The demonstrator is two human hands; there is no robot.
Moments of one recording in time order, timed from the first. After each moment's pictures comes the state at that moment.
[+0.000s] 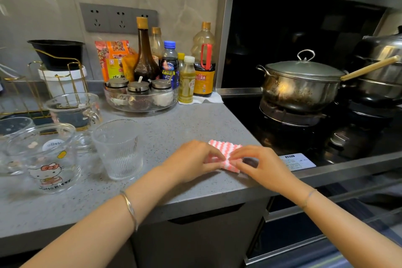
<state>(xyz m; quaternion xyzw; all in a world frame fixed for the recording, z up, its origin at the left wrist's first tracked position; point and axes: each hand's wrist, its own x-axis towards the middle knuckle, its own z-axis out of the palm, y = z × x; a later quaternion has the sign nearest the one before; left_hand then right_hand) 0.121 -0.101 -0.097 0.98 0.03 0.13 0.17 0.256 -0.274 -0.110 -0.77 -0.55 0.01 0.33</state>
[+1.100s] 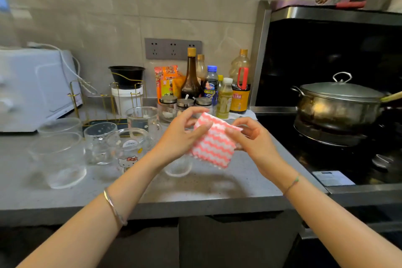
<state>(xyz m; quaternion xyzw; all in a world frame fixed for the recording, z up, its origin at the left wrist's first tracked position) 0.002 -0.078 -0.017 0.79 0.13 0.36 0.48 0.144 -0.197 -0.033 -0.57 -0.44 0.19 0.67</state>
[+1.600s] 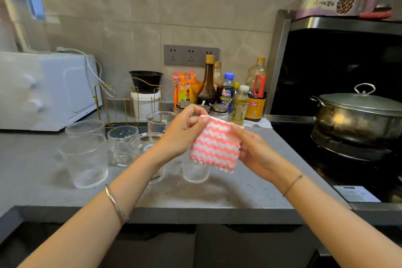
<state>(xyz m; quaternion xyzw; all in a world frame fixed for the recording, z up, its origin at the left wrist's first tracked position) -0.032 -0.051 0.000 0.80 0.13 0.36 0.47 0.117 -0.160 -0.018 -0.51 -0.37 0.42 0.66</state>
